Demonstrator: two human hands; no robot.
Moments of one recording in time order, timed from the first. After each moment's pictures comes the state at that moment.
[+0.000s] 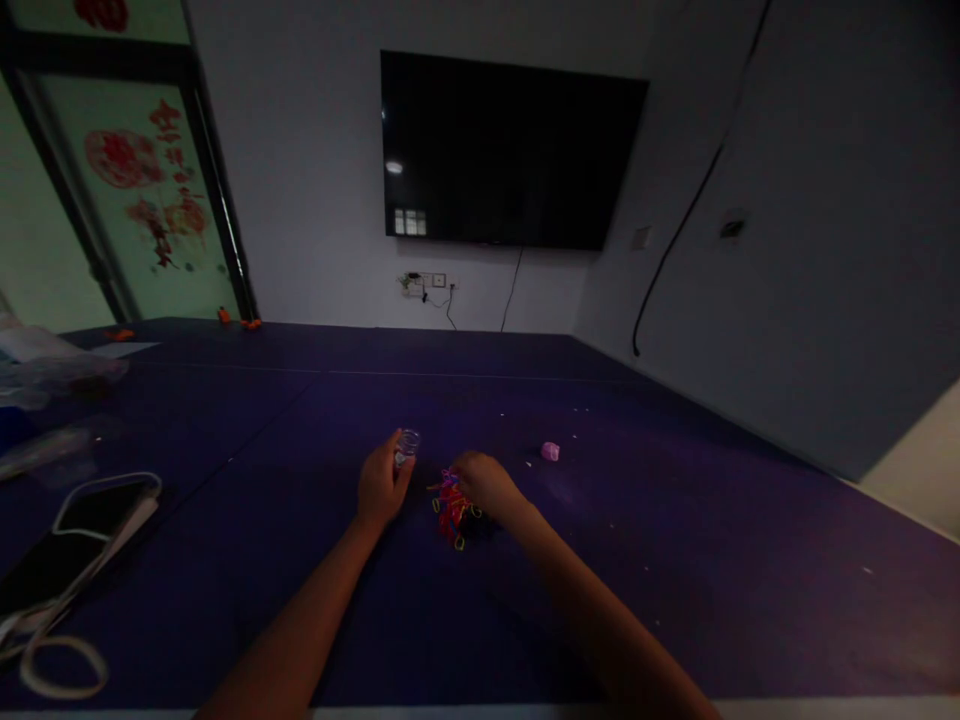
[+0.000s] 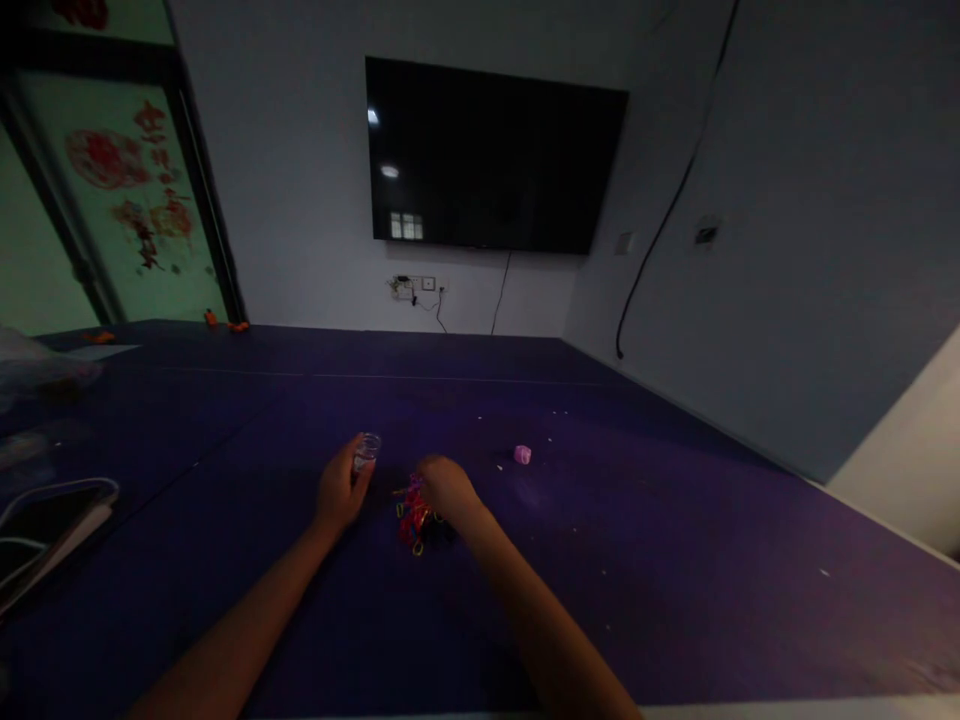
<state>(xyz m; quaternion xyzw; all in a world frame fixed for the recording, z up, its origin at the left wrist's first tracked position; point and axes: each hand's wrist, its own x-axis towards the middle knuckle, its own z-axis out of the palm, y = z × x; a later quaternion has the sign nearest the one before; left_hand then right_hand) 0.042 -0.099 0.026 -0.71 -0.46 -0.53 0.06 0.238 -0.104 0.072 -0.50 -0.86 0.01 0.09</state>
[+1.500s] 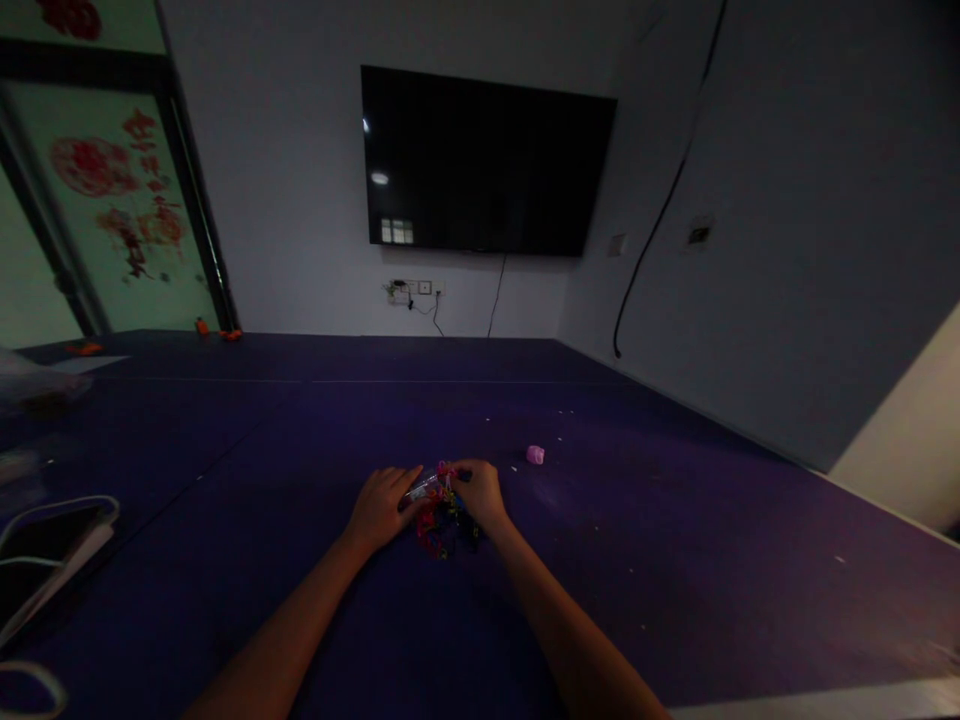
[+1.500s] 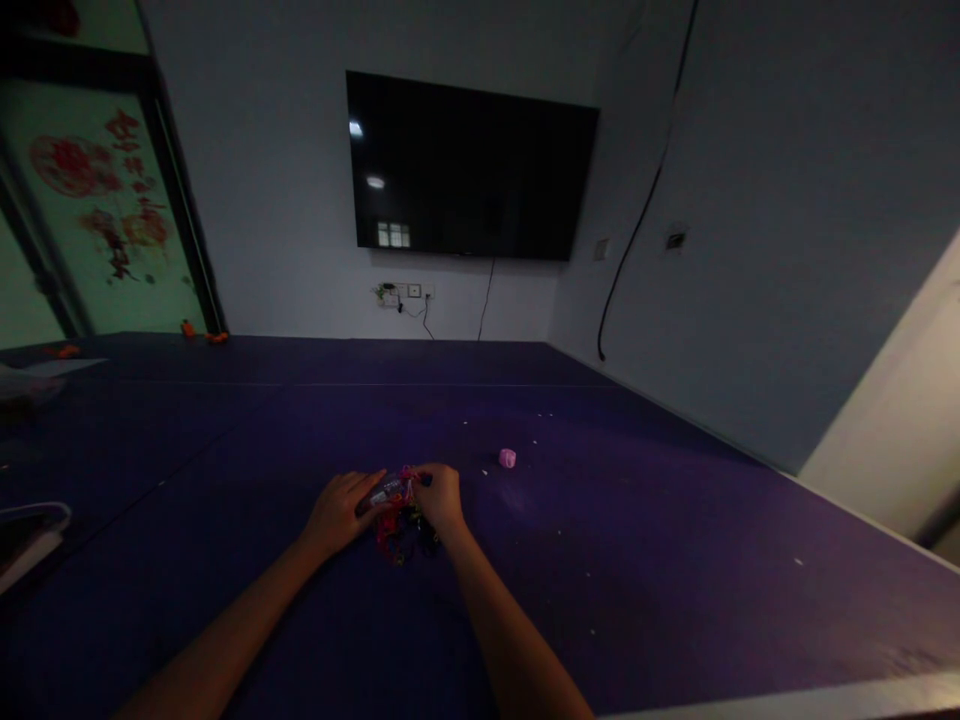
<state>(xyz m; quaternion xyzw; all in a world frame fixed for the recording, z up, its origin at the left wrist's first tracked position) 0.056 -0.106 0.024 -0.85 -0.40 -0.33 0.12 0.242 -0.099 0.037 -0.50 -0.66 0.19 0.53</state>
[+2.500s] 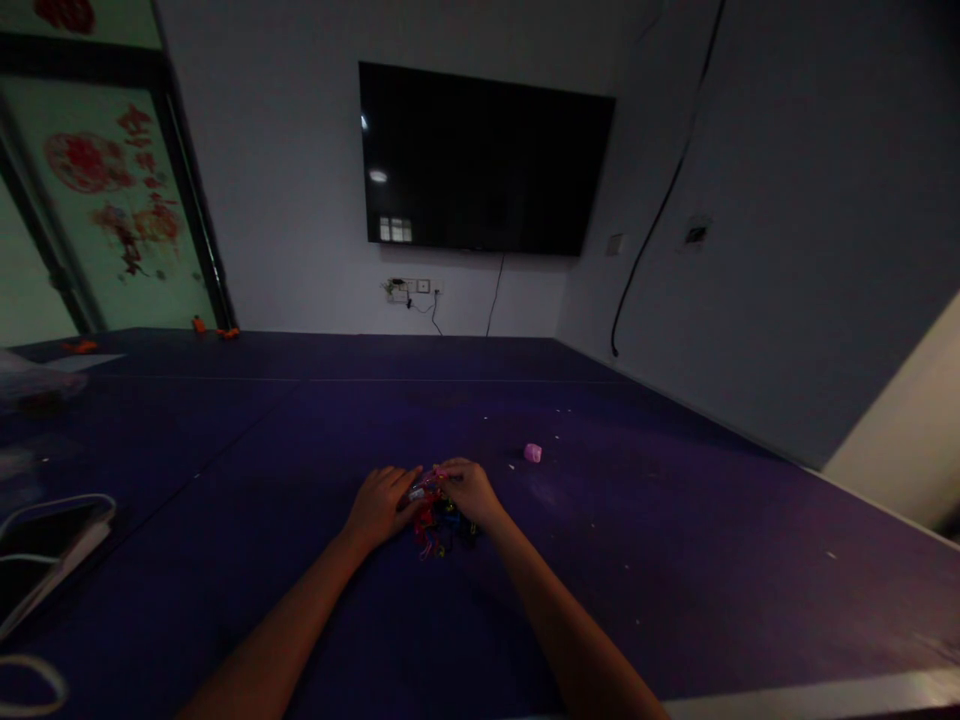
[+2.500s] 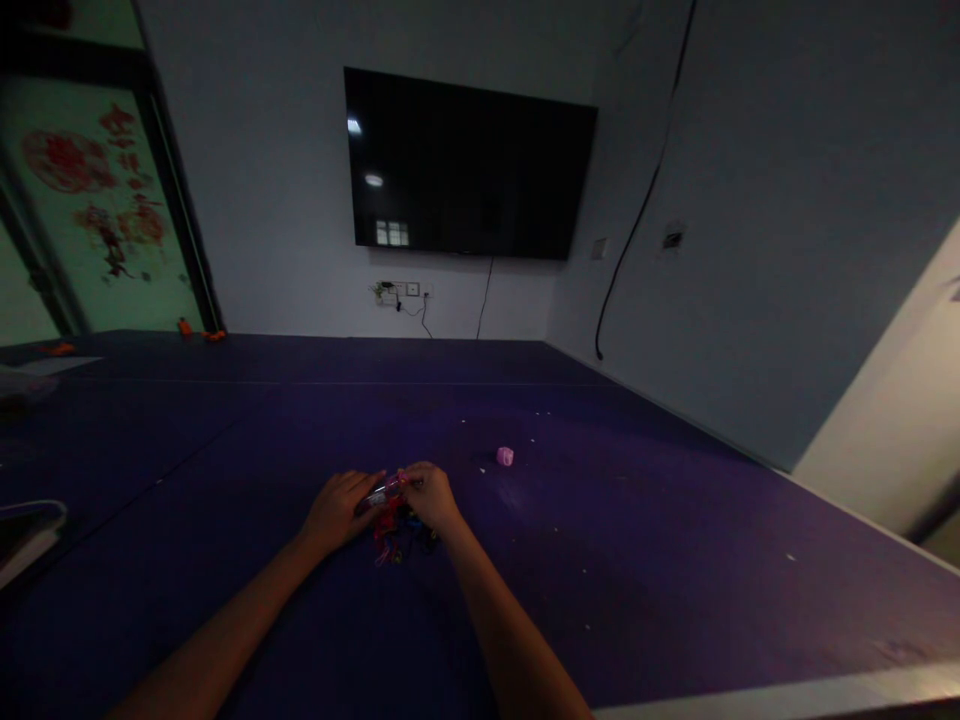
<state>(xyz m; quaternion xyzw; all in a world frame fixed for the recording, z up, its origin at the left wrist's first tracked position) 0.058 -0.108 0.026 -0.86 -0.39 -0.30 0.12 0.246 -0.088 0.025 -0.42 -0.71 0.25 0.50</state>
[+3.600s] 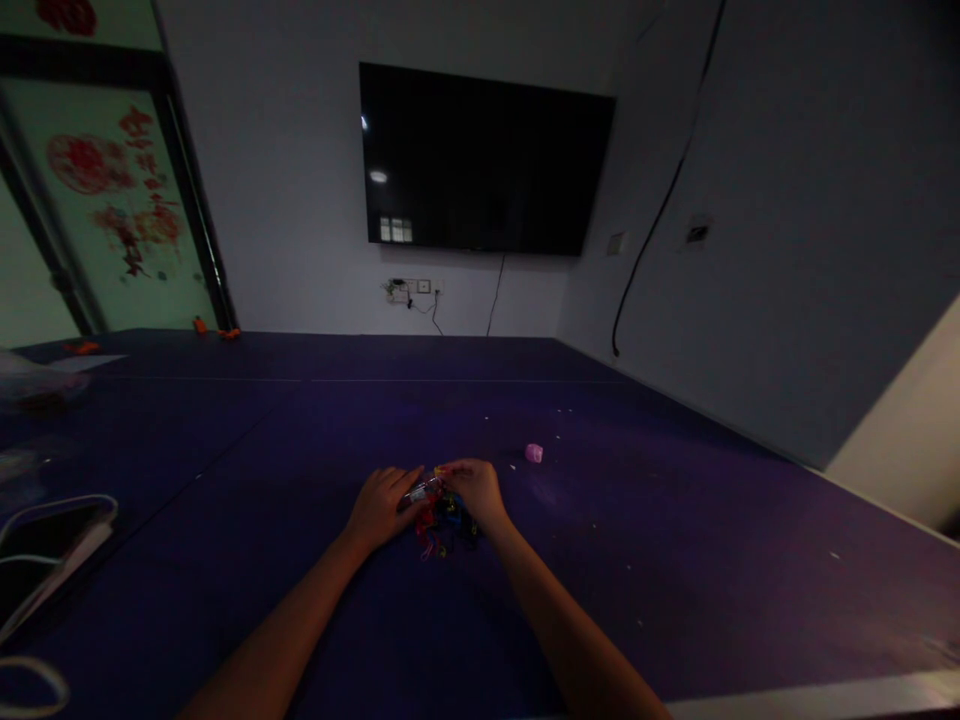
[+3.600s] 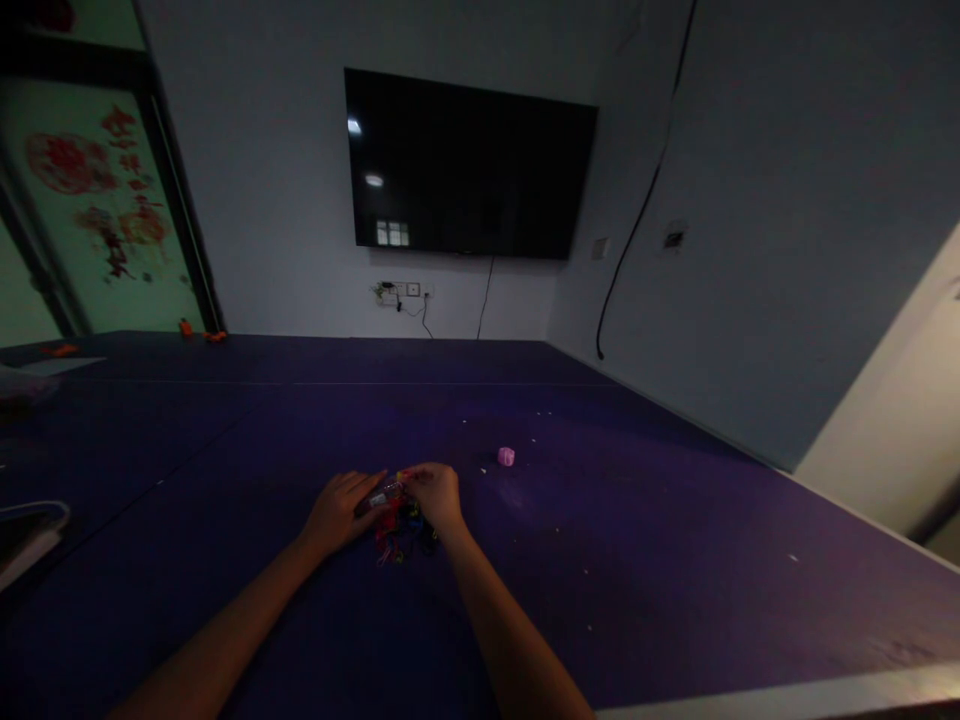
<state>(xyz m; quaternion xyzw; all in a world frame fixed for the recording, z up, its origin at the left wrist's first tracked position) 0.057 -0.109 0.026 -0.86 -0.38 -0.34 0.11 0.240 -0.093 0.026 -0.44 -0.56 0.39 0.58</state>
